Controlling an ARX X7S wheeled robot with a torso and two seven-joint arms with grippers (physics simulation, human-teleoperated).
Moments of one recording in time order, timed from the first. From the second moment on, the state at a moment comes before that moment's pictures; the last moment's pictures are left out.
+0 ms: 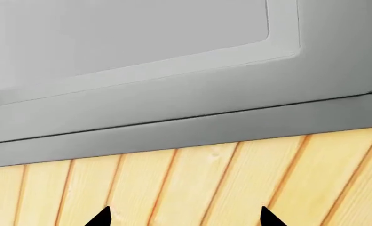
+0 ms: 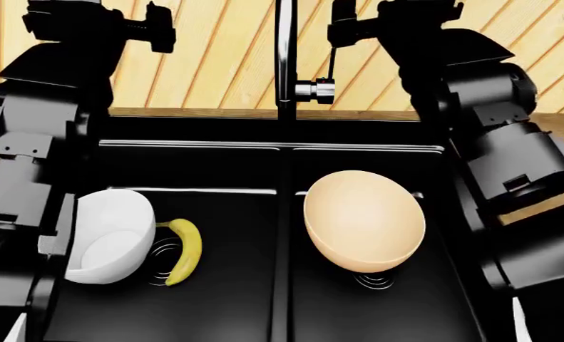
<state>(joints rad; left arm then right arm) -1.46 -0.26 0.40 -0.87 -0.29 -0.37 -0.08 1.61 0.14 -0.81 1.15 0.77 0.21 -0.01</state>
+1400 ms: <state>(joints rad) -1.66 -0.12 0.07 -1.27 0.05 -0.22 0.01 1.68 0.02 -0.26 1.31 0.25 0.21 -0.13</state>
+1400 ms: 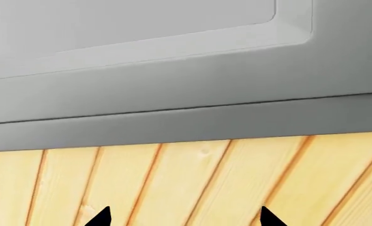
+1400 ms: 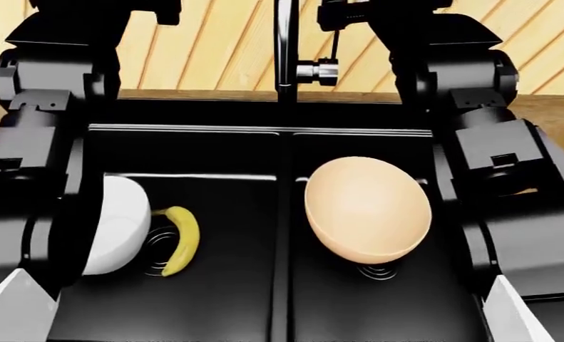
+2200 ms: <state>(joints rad) -1.68 -0.11 0.08 -1.31 0.05 -0.19 0.01 1.68 0.01 -0.19 1.31 0.18 0.21 -0.15</state>
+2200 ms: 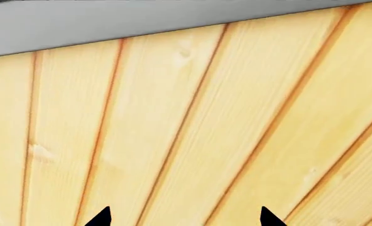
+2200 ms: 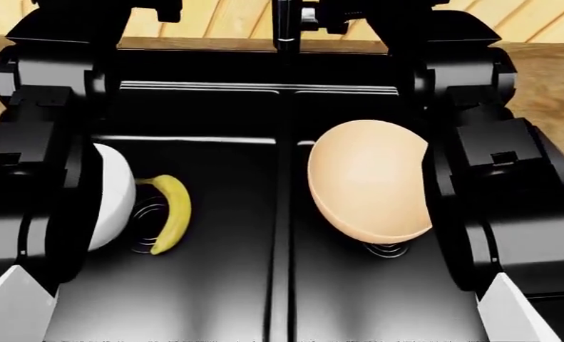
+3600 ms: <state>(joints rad) -1.76 -0.12 0.12 -1.20 0.04 -0.28 0.02 1.88 0.00 -0.27 1.31 0.18 0.27 -0.15</state>
